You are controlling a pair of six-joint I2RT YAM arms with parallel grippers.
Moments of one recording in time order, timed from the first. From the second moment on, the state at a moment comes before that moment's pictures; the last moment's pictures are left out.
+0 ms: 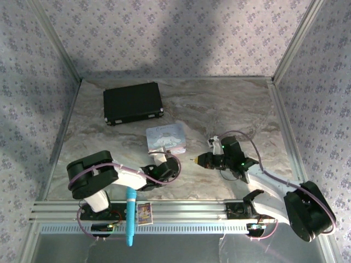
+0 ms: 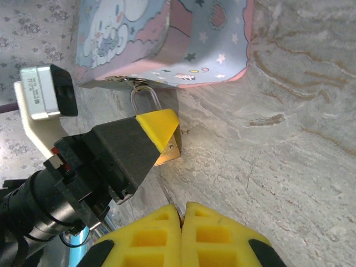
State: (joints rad) left arm -1.18 1.65 0.51 0.38 -0.55 -1.31; right arm 0.52 1.09 0.34 0.08 -0.58 0.73
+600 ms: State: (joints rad) left arm -1.14 1.50 0.46 0.29 -0.42 -1.63; right arm 0.73 1.50 0.23 0.73 -0.46 1.30
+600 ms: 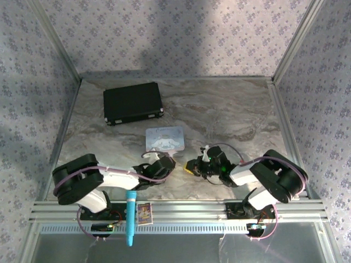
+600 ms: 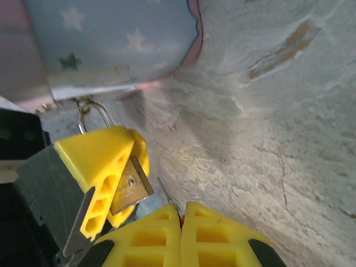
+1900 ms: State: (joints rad) left arm -1.19 1.48 0.47 0.26 -0.62 -2.03; right arm 0.78 1.47 0.21 0.87 -0.44 1.50
